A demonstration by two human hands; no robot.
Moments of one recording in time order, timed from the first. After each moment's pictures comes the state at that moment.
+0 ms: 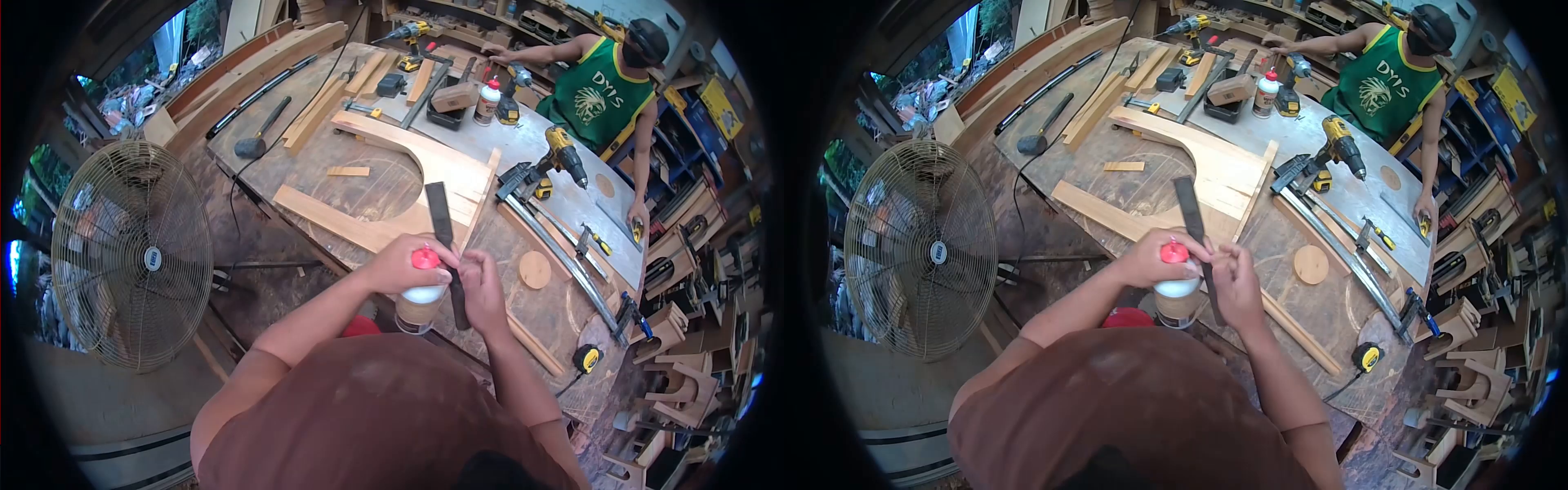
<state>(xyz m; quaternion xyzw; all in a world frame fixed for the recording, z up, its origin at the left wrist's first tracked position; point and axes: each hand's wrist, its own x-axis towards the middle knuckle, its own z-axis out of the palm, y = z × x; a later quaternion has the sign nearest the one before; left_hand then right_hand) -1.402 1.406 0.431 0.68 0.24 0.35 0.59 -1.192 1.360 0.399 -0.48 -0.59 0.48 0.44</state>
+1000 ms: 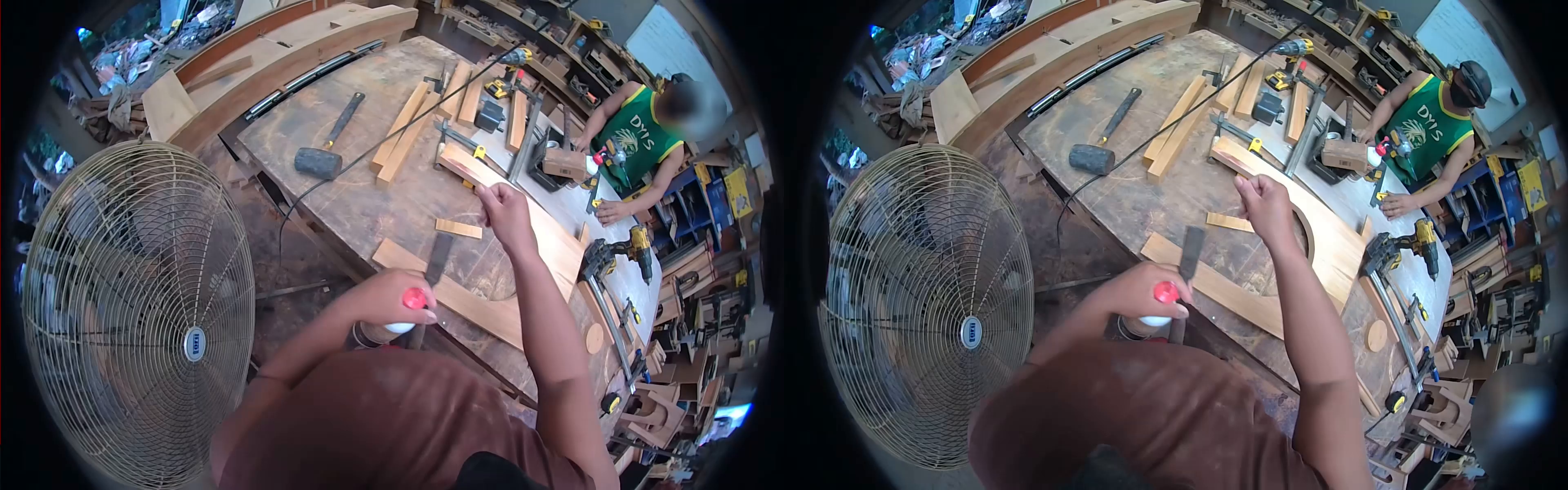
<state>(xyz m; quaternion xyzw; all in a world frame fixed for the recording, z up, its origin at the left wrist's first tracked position) -1.773 1.518 0.393 0.75 0.34 0.25 0.51 -1.538 1.661 0.425 -0.58 -0.65 0.38 0.31</state>
